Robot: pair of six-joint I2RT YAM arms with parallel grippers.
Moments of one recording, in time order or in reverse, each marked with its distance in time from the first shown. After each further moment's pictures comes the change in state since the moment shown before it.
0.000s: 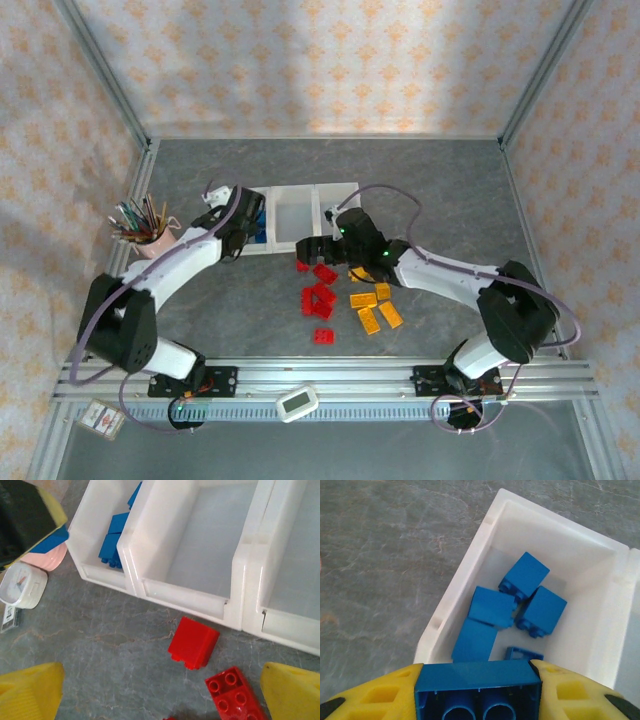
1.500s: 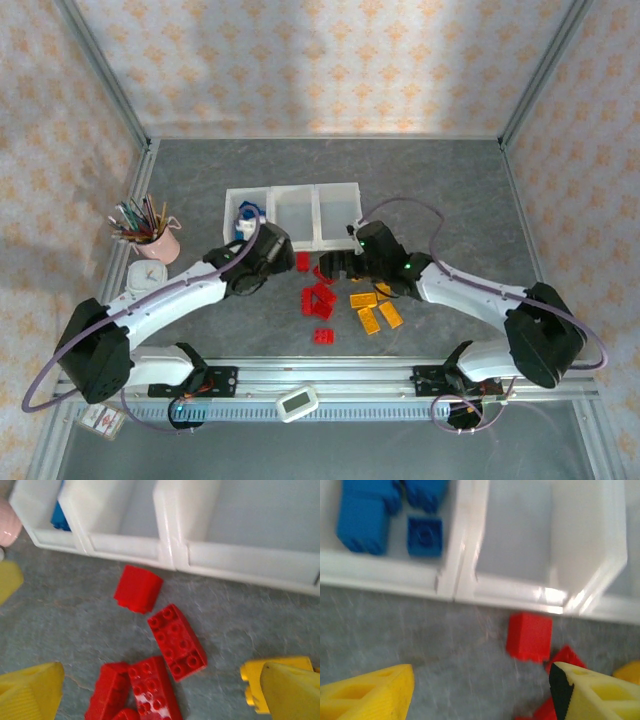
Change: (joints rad) left arm -0.345 -0.215 -0.189 -0.014 0.132 -0.086; right arm -0.041 -0.196 -0.187 -0.123 0.032 -0.022
